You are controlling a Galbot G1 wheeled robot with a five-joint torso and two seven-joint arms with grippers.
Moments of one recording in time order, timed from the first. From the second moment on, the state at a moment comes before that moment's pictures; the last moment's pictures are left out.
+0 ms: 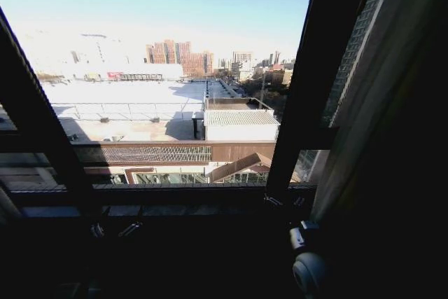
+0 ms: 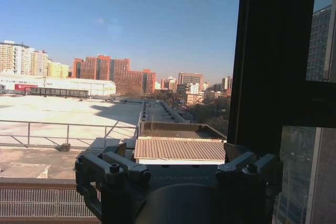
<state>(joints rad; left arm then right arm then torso) 1.79 -1.45 -0.82 -2.31 -0.27 -0.10 0.10 -1.42 1.35 0.50 2.20 0.13 -0.29 0.20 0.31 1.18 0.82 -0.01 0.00</state>
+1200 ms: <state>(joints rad) 1.80 -1.46 -0.83 -2.32 -0.27 -0.10 0.10 -1.42 1.35 0.50 2.19 0.12 -0.28 0.19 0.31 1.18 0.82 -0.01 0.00</state>
